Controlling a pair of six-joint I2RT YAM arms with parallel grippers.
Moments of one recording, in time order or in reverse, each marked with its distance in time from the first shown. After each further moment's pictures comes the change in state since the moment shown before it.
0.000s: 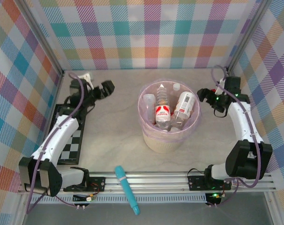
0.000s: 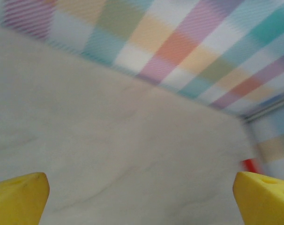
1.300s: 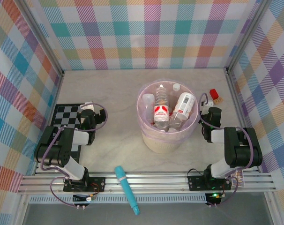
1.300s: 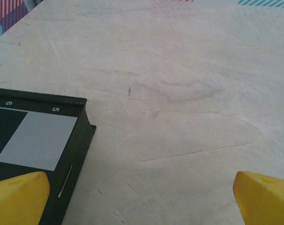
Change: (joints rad) left arm 0.068 0.336 -0.563 0.939 -0.388 0.398; right arm 0.101 0.146 -0.712 1.356 0.176 -0.203
